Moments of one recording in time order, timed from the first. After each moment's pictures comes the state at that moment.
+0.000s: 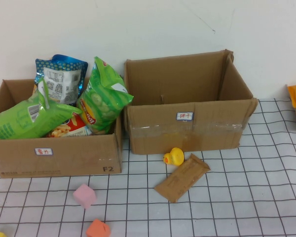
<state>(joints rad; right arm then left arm) 0.01 0.04 0.02 0.17 0.09 -0.30 0.06 -0.02 -0.41 -0.13 0.80 0.12</state>
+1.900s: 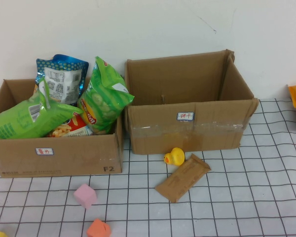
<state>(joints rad) -0.01 -0.01 0.03 -0.05 0.41 0.03 0.06 -0.02 -0.01 -0.15 0.23 0.05</state>
